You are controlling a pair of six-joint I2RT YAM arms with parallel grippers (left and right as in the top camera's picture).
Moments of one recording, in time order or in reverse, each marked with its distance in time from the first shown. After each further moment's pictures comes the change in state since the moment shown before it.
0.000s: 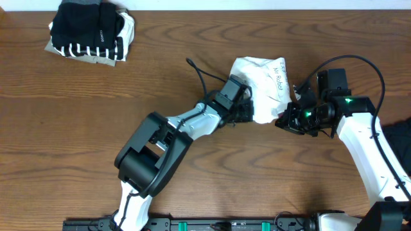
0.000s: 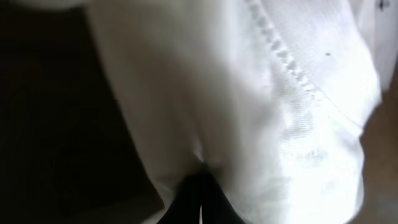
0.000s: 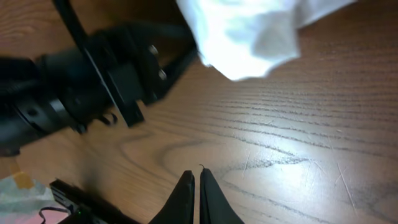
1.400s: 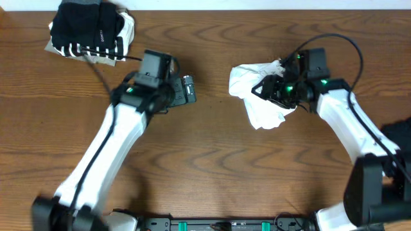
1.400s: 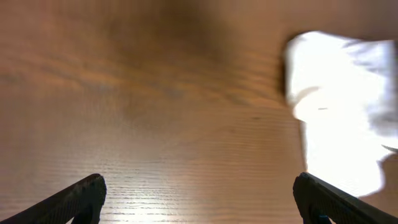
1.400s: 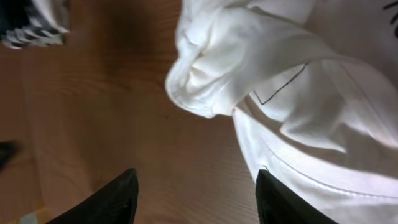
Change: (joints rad) left arm 0.393 -0.612 -0.012 -0.652 -0.212 0.230; right arm 0.093 0.249 0.137 0.345 -0.020 0.185
